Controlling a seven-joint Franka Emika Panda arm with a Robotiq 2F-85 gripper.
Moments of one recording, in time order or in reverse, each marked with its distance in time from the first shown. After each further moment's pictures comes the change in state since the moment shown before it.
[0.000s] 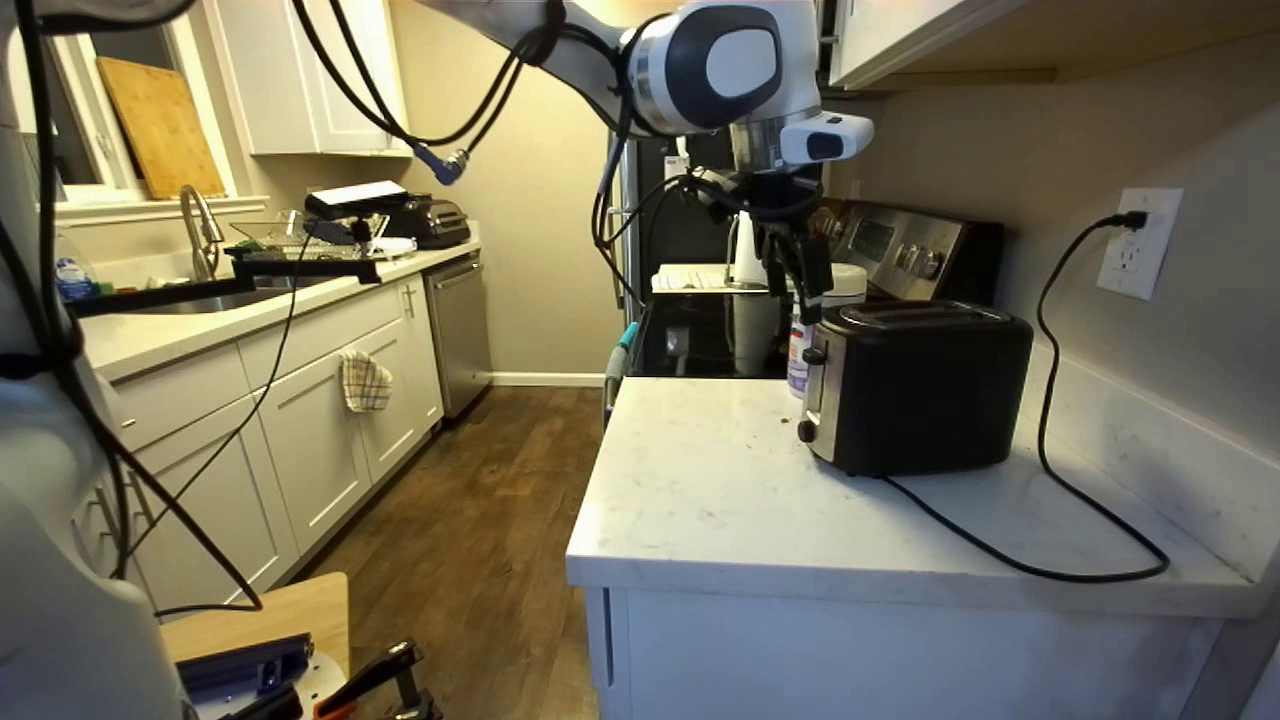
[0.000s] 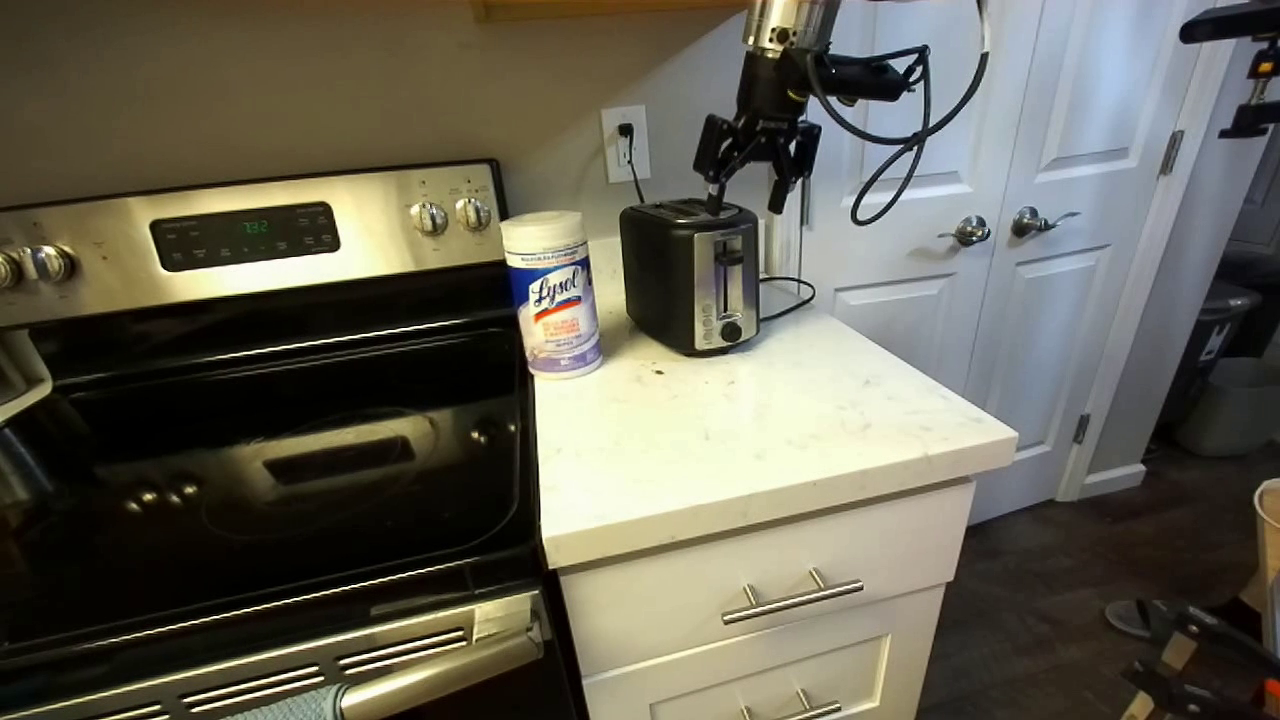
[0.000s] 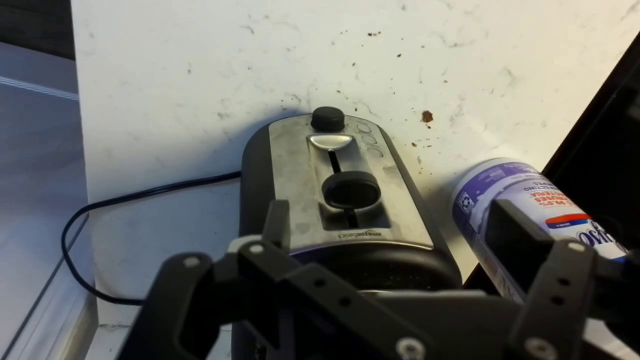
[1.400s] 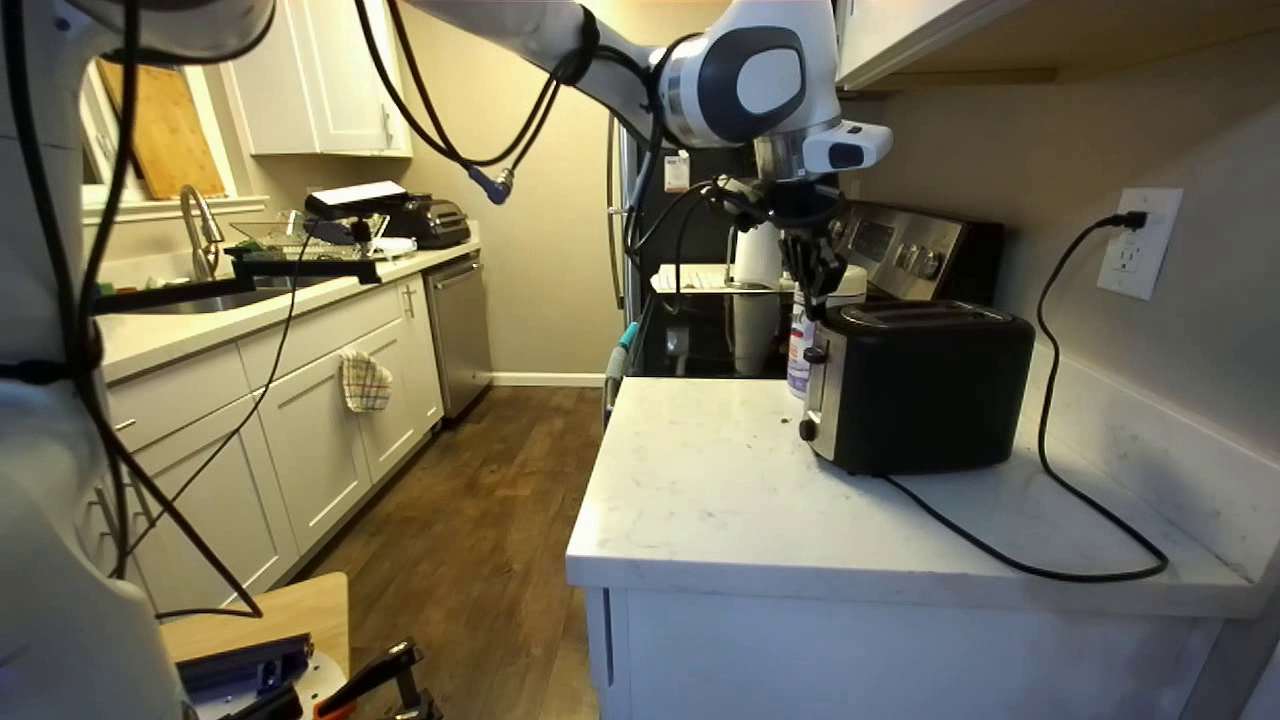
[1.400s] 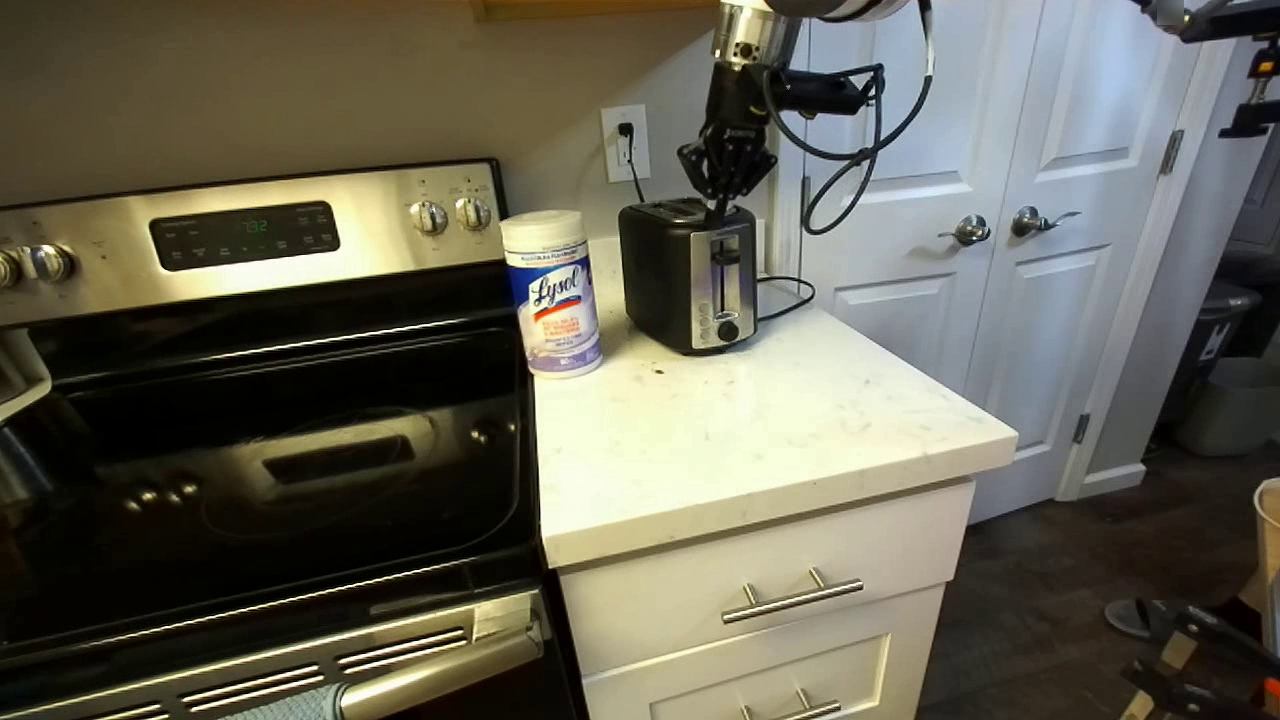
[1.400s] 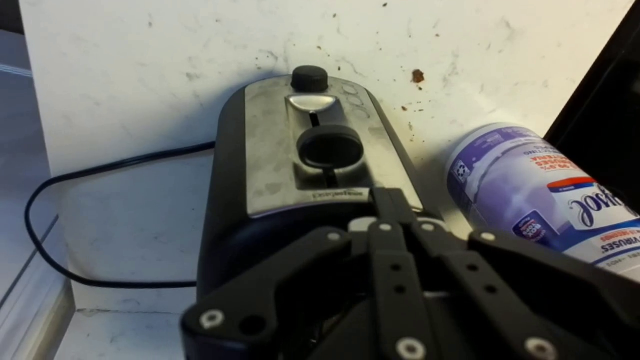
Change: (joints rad) arm 0.045 0.116 -0.040 0.132 -0.004 0.013 0.027
